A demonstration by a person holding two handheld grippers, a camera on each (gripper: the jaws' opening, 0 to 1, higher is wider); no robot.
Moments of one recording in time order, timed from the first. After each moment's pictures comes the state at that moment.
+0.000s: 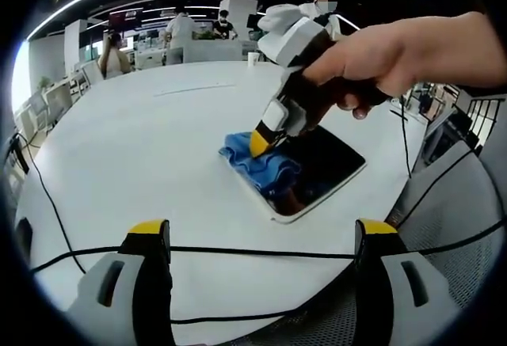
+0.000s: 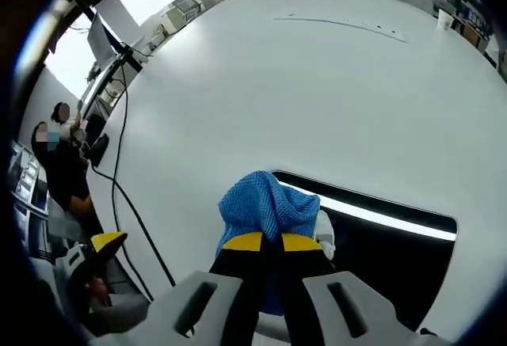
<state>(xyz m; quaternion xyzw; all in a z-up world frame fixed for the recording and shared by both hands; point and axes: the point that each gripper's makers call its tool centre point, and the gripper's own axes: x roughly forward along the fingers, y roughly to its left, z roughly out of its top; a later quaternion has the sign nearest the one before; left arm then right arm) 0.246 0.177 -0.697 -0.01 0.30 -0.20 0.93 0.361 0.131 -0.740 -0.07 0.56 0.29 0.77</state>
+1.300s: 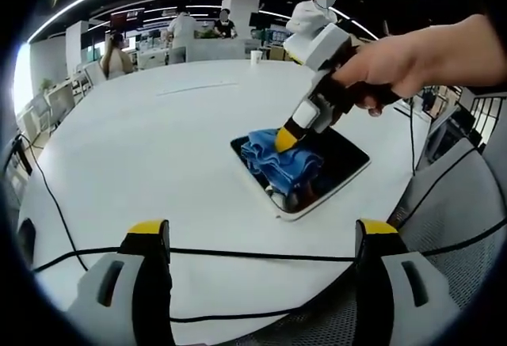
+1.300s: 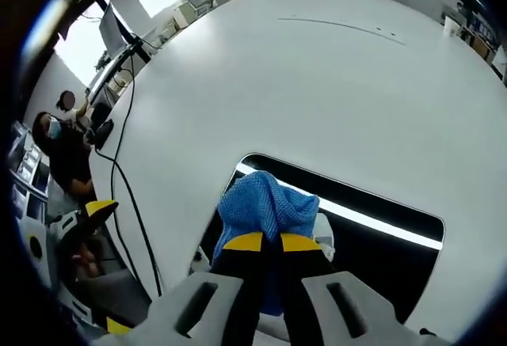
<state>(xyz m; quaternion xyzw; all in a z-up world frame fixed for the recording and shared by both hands) 0.246 0.181 -0.700 0.00 0.31 -0.19 0.93 0.362 0.092 -0.740 -0.08 0.55 0.32 0.77</state>
